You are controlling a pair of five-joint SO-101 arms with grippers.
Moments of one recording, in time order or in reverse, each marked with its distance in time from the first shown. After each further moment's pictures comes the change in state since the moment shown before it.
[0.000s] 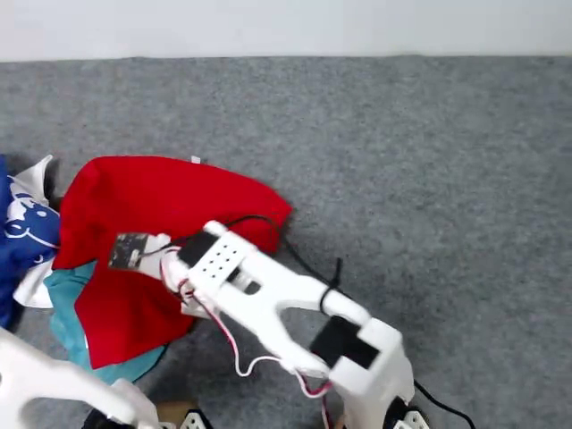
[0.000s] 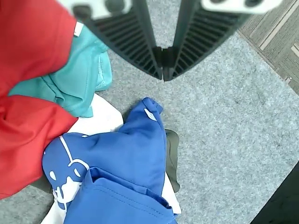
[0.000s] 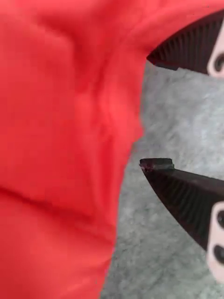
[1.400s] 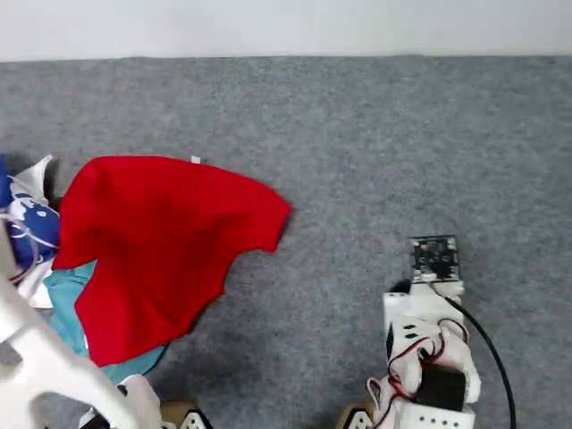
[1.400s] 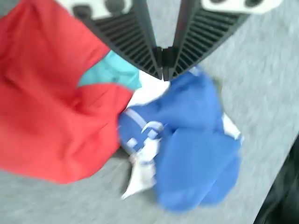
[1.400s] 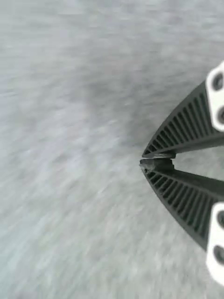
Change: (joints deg) left arm 16.7 0.0 -3.7 0.0 0.4; right arm 61.9 -124.3 85.0 -1.5 -13.6
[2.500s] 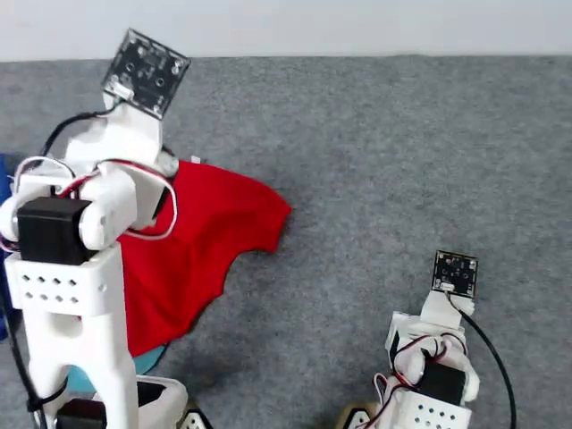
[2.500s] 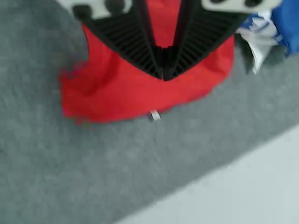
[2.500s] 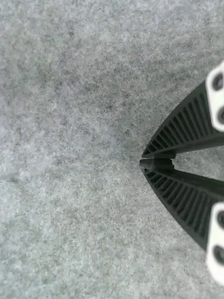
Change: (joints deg) left arm 48.1 6.3 -11.0 -2.0 -1.0; right arm 9.8 -0.2 10.5 6.4 -9.1
